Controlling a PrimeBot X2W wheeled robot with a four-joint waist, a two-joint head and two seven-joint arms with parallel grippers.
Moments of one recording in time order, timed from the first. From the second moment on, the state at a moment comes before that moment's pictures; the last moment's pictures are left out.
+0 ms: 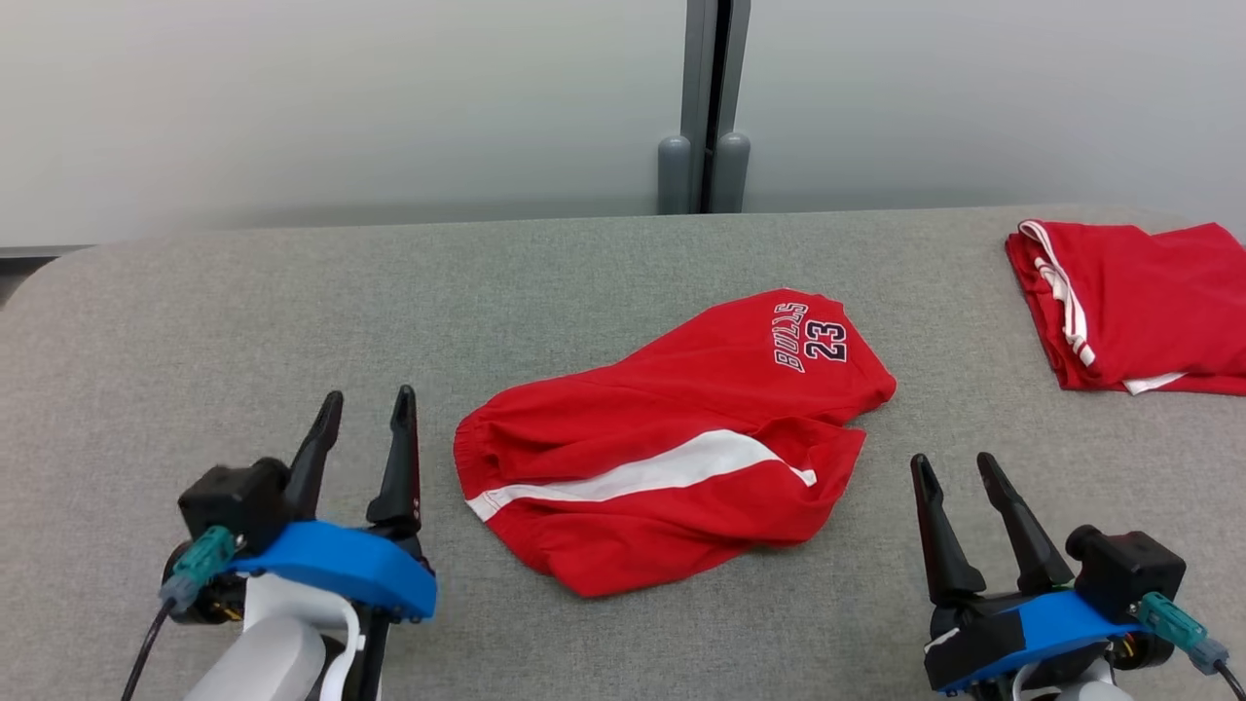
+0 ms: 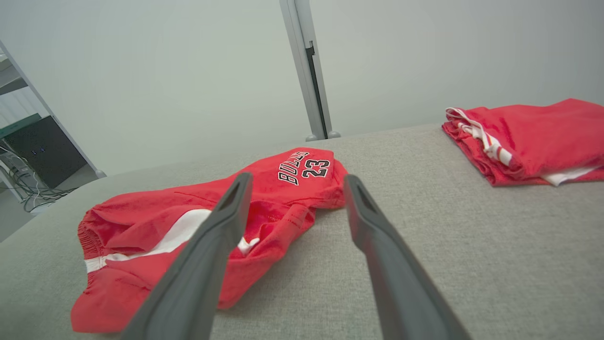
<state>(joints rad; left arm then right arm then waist) -0.33 0.42 -0.67 0.26 -0.89 0.22 -0.26 -0.07 -0.05 0.05 0.23 0.29 0.13 -0.20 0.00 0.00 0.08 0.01</state>
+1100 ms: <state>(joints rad) -0.05 0.20 -0.21 0.29 -0.42 -0.01 -0.26 -0.25 -0.05 0.06 0.26 0.26 0.13 0.31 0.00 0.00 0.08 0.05</state>
